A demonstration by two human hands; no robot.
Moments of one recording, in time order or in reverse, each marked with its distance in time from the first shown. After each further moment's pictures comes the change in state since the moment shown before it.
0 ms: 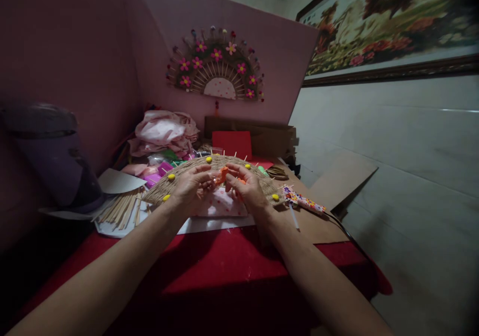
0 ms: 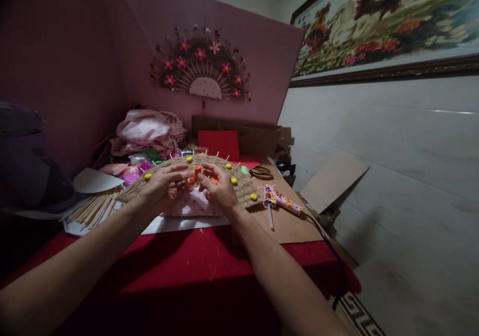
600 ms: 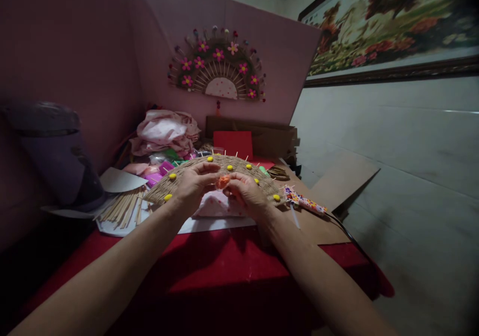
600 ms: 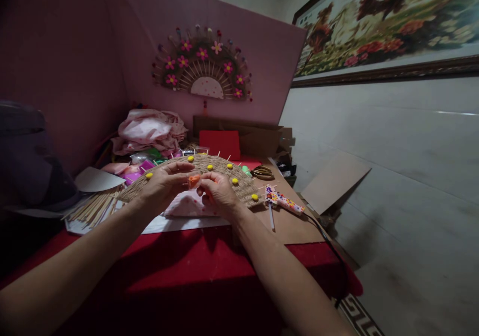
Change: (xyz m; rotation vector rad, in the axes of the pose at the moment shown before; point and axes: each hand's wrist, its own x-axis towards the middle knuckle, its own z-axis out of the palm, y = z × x) left_hand -0.002 0.000 -0.003 0.159 -0.122 0.129; right_hand -0.002 0.002 0.005 0.169 -0.070 0.245
